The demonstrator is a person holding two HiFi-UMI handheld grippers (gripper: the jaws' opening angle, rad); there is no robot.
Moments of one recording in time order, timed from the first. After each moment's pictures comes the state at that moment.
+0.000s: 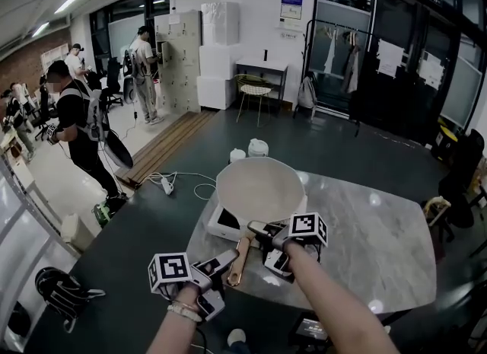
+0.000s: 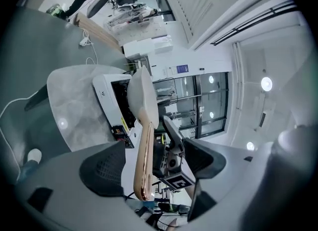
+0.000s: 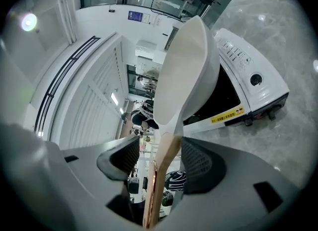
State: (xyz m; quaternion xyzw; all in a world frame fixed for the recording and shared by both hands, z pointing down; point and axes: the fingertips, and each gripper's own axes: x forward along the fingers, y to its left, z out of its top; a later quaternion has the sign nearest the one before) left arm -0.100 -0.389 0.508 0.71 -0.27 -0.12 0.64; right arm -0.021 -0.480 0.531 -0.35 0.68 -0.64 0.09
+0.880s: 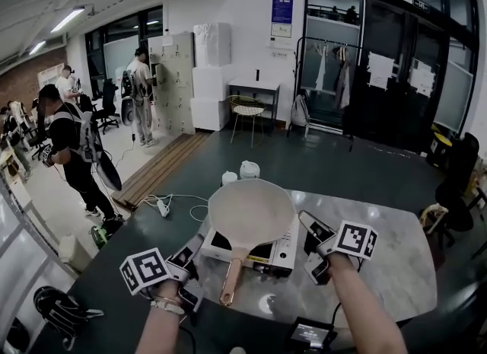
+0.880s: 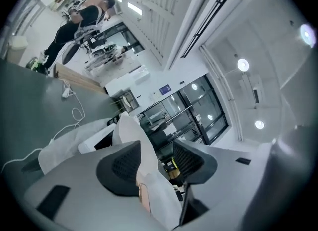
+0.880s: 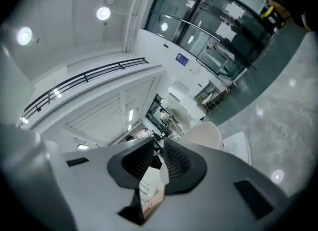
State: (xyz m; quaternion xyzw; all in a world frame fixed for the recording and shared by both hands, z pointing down) left arm -0.162 -0.468 0.426 0.78 -0.39 -0.18 0.45; right arm 0.117 -0.487 0.387 -0.46 0.79 -0.36 0.18
